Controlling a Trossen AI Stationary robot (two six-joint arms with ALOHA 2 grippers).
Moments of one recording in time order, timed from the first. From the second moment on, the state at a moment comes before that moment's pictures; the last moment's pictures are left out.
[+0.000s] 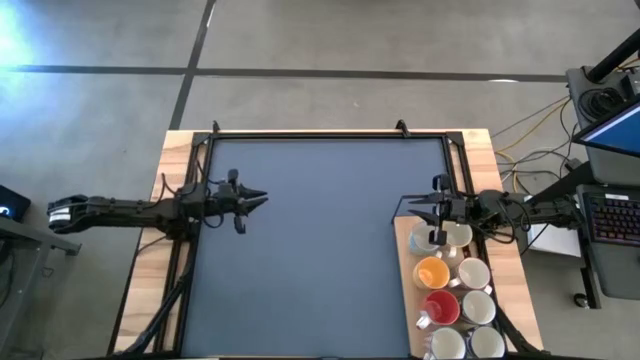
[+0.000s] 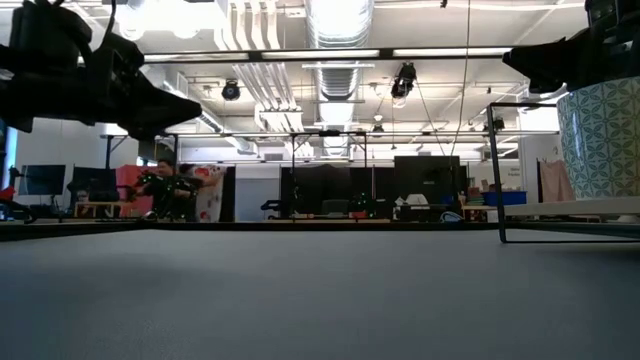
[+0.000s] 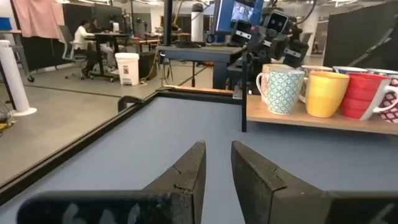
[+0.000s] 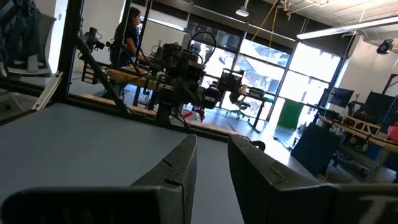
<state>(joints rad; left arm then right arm) 0.20 0.61 0.01 0.61 -0.02 -0.04 0.06 0.08 0.04 0.16 0.11 -0.31</state>
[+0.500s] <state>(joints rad) 0.20 0.70 0.04 0.61 -0.02 -0.04 0.06 0.08 0.04 0.16 0.11 -0.31</state>
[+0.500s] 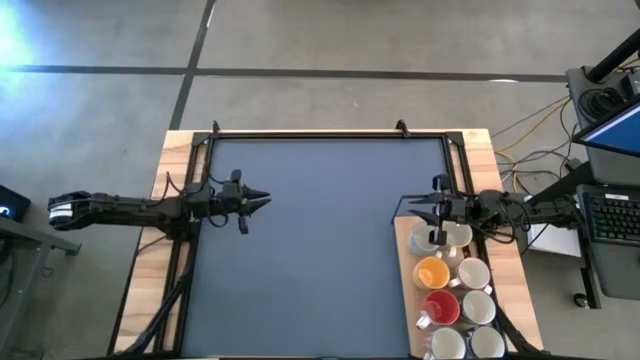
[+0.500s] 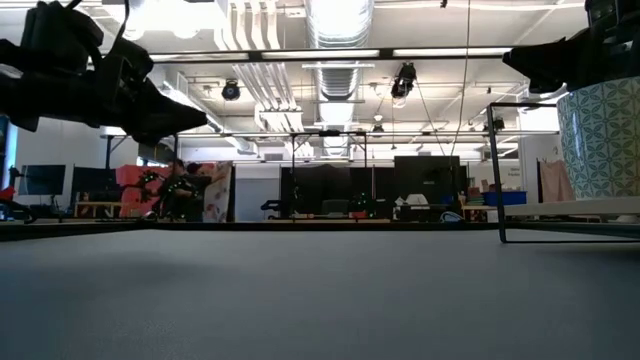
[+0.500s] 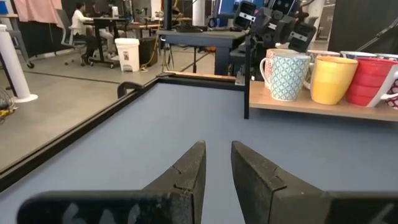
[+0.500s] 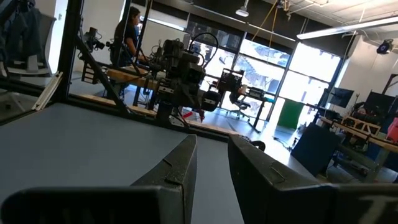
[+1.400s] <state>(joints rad) 0.20 0.94 0.21 0.60 -0.02 -0.04 0.06 0.08 0.04 0.16 0.11 -0.31</state>
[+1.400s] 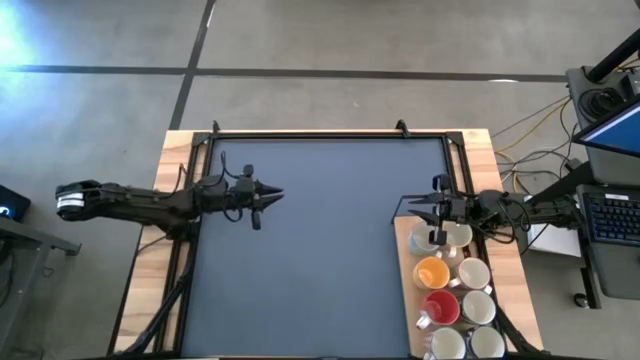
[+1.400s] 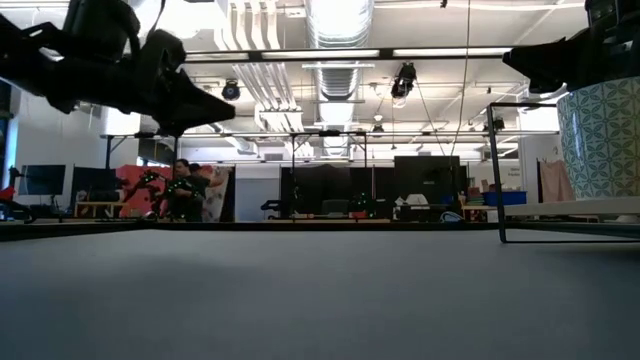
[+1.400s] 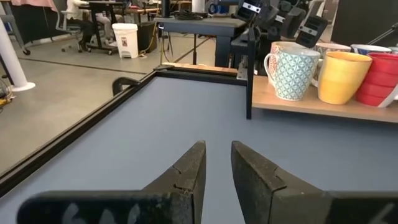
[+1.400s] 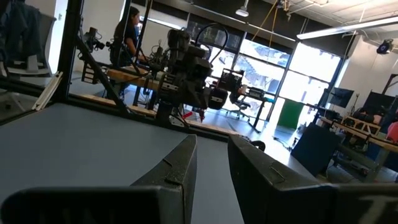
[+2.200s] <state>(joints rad) 0.20 1.52 1.00 0.61 -0.02 -0.04 0.07 0.08 0.04 0.16 0.11 -0.31</state>
